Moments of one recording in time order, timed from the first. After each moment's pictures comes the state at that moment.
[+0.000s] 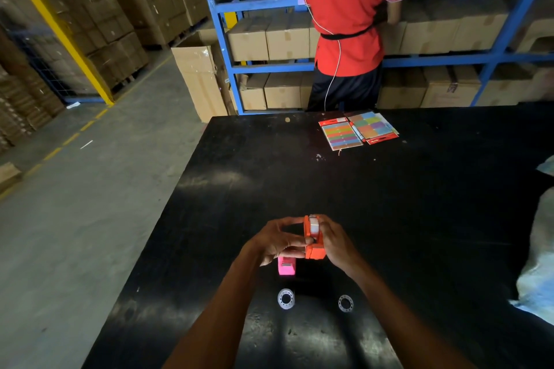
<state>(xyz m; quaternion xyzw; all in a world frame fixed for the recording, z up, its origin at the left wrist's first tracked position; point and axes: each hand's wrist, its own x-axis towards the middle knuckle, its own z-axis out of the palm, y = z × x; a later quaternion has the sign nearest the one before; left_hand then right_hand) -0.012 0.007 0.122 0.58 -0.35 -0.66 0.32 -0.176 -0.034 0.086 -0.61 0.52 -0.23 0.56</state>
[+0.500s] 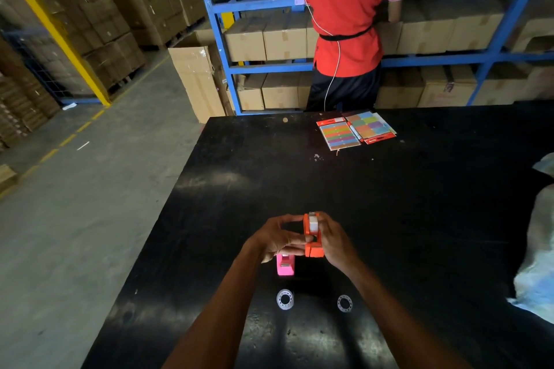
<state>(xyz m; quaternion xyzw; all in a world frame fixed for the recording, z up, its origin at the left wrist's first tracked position) -0.012 0.000 0.123 0.59 -0.35 -0.66 0.30 -0.172 -0.033 0.084 -0.62 0.54 -0.24 0.52</state>
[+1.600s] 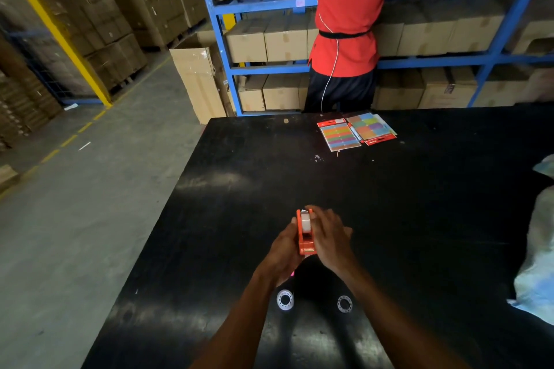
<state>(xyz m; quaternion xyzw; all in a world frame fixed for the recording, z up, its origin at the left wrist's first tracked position) -0.050 0.020 0.101 0.53 -0.21 -0.66 0.48 -0.166 -0.027 0.089 -0.72 0.55 -0.23 0.36</state>
